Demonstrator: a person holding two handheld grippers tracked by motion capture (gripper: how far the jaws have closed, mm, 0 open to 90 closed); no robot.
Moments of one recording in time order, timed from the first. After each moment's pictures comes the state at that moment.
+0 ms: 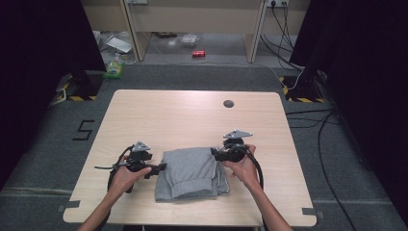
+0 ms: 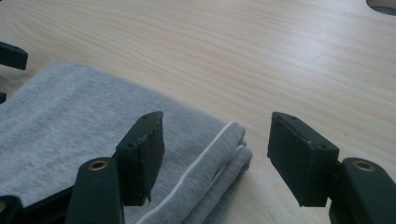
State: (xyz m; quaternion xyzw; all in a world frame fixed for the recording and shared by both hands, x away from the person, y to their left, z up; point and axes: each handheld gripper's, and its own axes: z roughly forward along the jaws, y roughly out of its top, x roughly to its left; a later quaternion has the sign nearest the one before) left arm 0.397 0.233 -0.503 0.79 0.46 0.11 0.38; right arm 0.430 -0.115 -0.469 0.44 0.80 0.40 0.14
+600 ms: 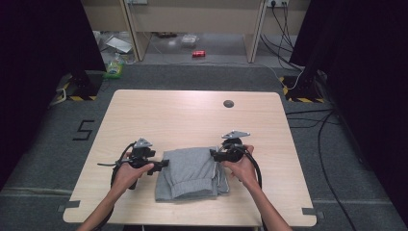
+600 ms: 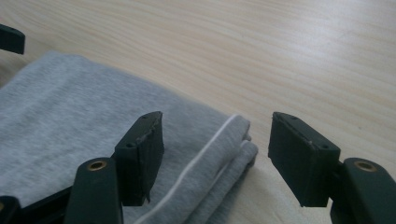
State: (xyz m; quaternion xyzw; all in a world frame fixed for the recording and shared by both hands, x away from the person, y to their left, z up) left arm 0.408 0.225 -0.497 0.79 0.46 0.10 0.40; right arm 0.435 -0.112 -0.479 0.44 0.80 0.38 0.13
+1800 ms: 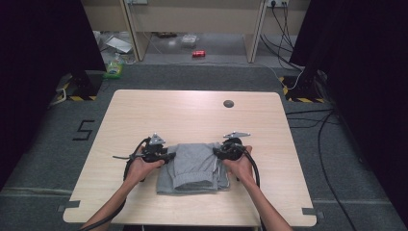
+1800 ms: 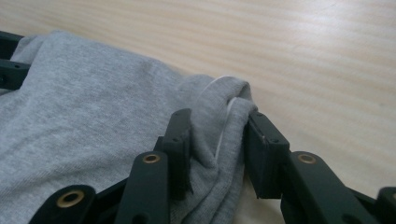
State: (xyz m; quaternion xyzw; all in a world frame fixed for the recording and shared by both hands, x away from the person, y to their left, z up) left arm 0.441 0.193 -0.511 0.81 0.42 0.13 0.38; right arm 0.455 -0.117 -0.507 0.48 0.78 0.39 0.10
